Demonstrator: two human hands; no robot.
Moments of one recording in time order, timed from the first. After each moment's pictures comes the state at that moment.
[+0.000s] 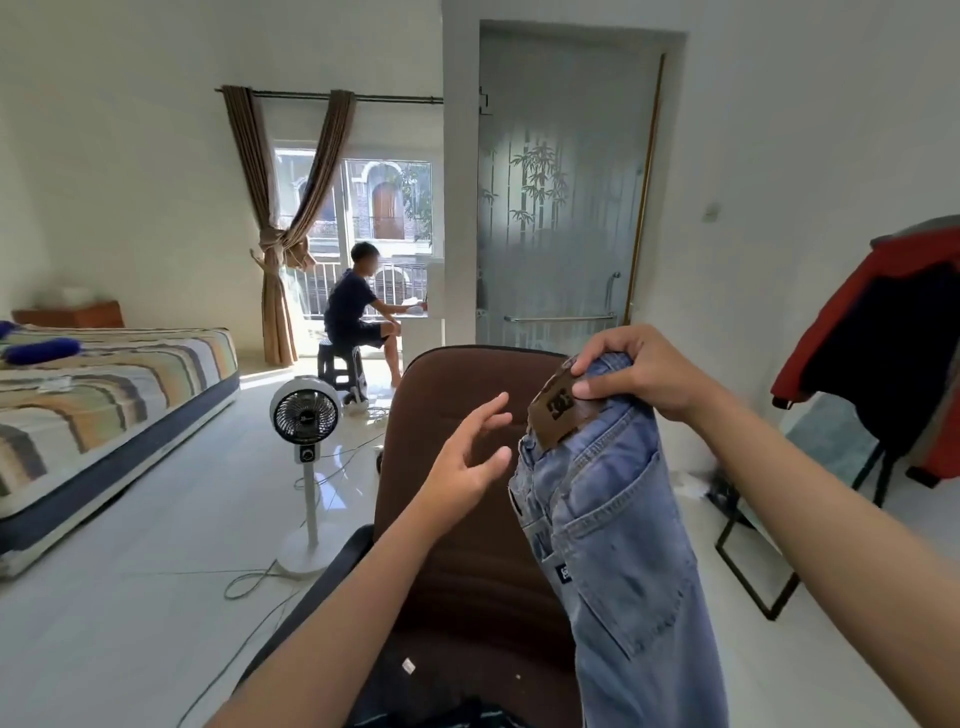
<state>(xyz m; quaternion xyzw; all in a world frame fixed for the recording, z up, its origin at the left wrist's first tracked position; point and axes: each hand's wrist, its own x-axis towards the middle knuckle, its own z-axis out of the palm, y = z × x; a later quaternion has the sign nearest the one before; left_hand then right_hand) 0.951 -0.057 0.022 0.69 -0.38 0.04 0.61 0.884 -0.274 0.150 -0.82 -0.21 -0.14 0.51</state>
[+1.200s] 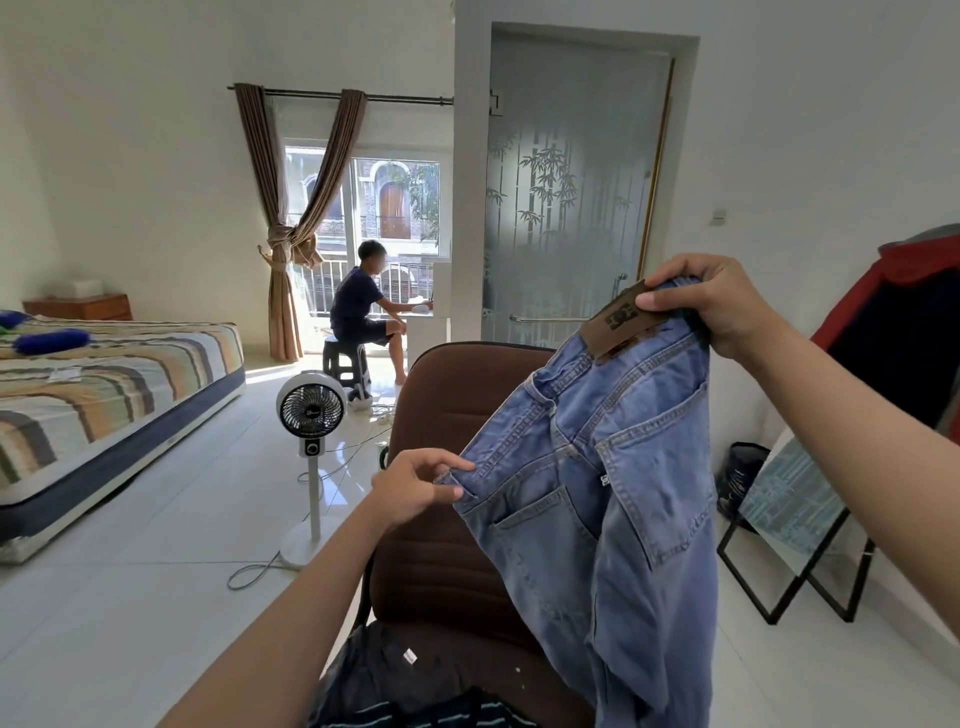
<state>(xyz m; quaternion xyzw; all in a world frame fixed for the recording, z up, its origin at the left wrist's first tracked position) 0.982 0.001 -0.008 0.75 -0.30 -0.03 0.58 0.876 -0.304 0.199 -0.75 -0.11 -0.26 0.60</state>
